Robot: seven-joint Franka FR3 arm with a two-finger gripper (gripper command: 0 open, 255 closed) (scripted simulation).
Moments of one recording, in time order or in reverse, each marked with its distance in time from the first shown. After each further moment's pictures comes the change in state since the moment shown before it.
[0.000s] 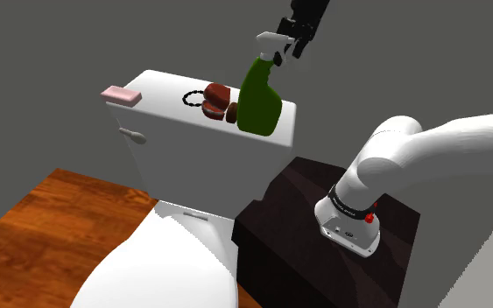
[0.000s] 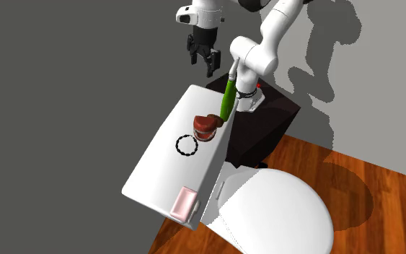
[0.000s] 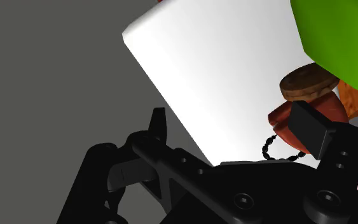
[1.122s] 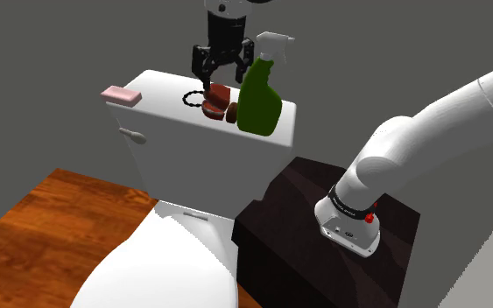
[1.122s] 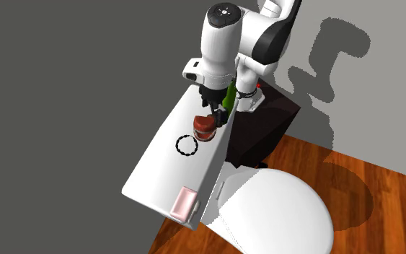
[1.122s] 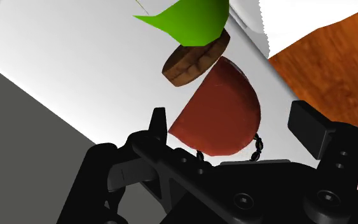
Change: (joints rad) arm -0.021 0.412 0.337 0.204 0.068 0.115 0.501
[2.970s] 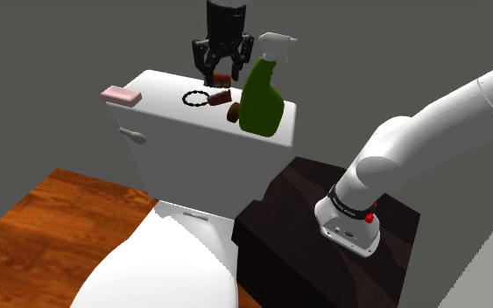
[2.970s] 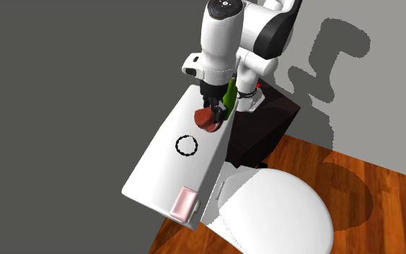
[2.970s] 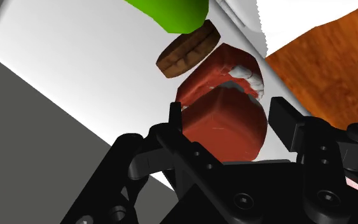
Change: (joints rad) arm -0.003 0.006 -0.001 0.050 -0.003 -0.046 0.007
